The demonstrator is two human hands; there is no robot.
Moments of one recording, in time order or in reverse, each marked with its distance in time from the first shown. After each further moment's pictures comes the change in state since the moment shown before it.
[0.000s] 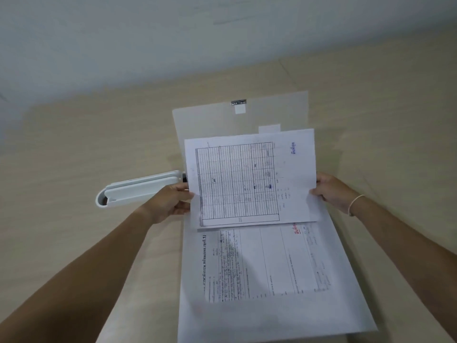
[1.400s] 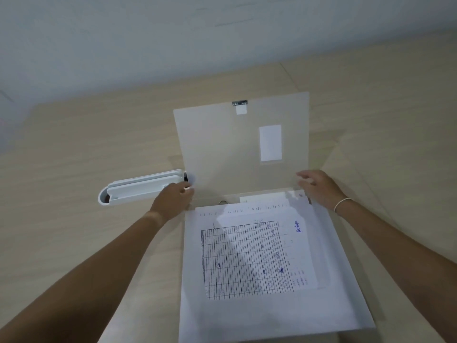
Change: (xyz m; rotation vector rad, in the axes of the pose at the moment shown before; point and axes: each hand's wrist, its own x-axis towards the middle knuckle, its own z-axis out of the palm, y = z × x) left_hand -0.003 -0.008 0.011 0.605 0.366 0.228; right_hand 0.000 -0.008 0.022 -0.350 0.235 -0.185
